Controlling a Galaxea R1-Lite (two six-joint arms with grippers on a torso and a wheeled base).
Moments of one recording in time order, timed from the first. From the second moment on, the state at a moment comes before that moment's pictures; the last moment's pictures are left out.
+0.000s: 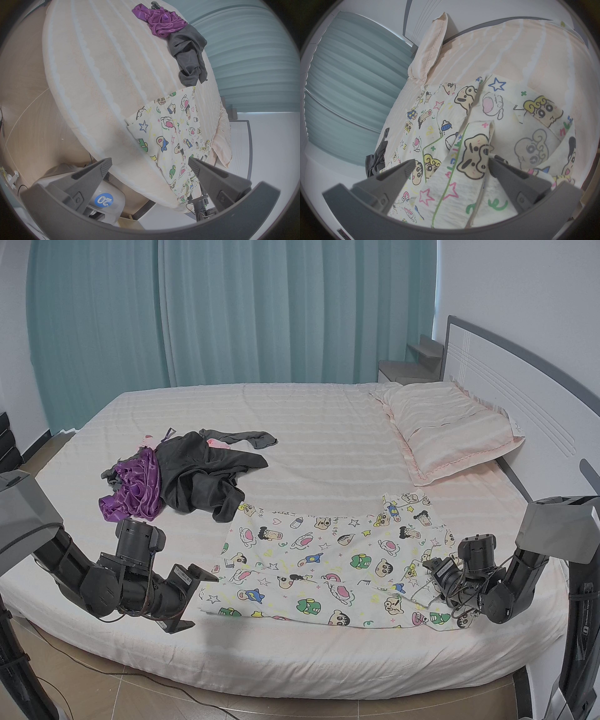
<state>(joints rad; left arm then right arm) -0.23 1.97 -0.66 -0.43 -0.22 -1.22 0.21 2.36 -0.68 -1.02 -0.11 1.06</state>
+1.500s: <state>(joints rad) -0.24 1.98 -0.62 -0.50 -0.21 -1.22 0.35 1.96 -0.50 -0.75 -0.27 1.04</state>
